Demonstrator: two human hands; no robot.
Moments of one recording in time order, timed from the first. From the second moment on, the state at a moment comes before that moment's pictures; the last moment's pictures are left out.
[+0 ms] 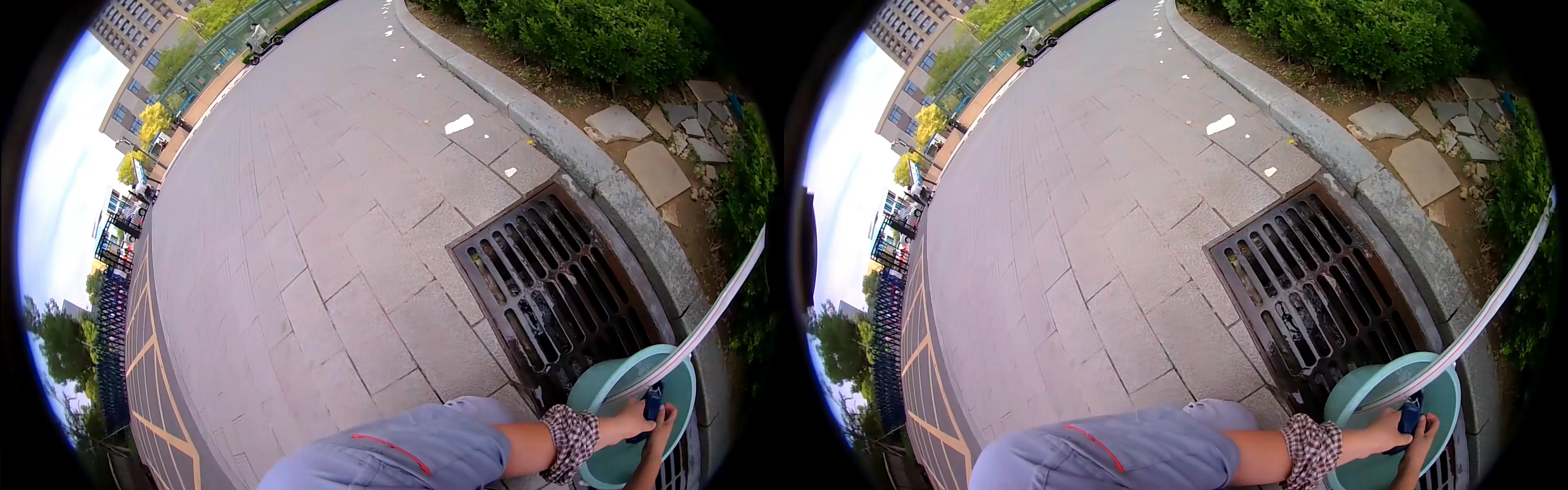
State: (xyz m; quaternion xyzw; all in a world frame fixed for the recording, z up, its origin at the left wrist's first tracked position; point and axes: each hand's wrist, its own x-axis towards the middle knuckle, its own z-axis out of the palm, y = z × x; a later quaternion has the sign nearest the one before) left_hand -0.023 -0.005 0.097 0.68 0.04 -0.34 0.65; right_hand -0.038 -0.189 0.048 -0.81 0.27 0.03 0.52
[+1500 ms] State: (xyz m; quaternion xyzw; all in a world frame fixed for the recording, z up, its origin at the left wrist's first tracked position) left_hand -0.051 -0.024 0.075 0.28 0.22 -0.48 0.80; right_hand -0.110 -0.058 0.147 -0.91 0.27 -0.17 0.24
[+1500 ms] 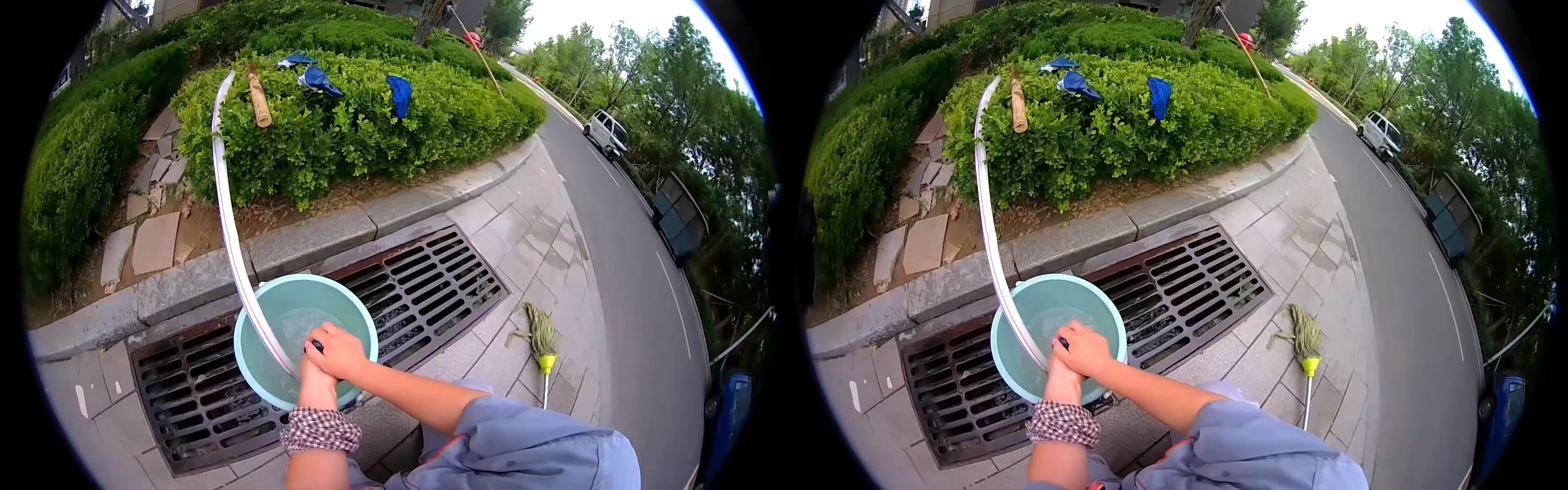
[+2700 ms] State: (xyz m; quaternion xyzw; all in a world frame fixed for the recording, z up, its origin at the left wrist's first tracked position) left_hand -0.019 0.016 0.163 0.51 -0.04 -0.37 0.78; right_hand -0.077 -0.124 0.286 -0.82 0.17 0.14 0.52
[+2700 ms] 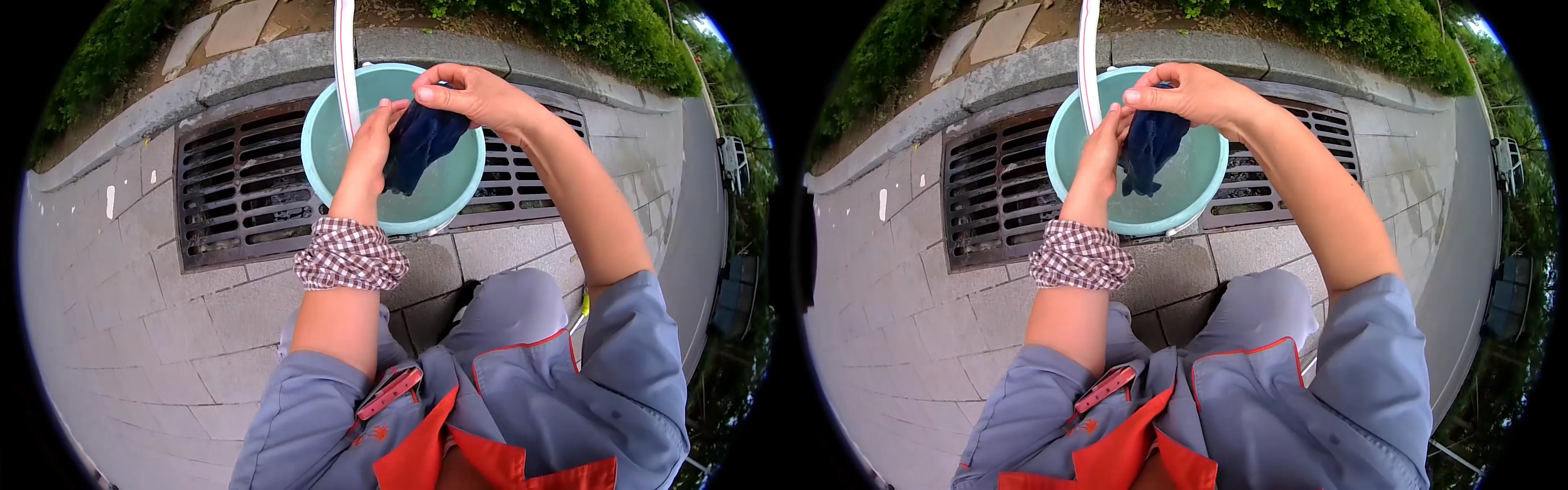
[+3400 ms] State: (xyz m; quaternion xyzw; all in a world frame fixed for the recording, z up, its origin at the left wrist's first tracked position) left_hand -0.025 0.034 0.123 0.54 0.25 -0.36 0.72; right_hand -0.063 -0.114 0.092 -0.77 0.30 0.37 0.42
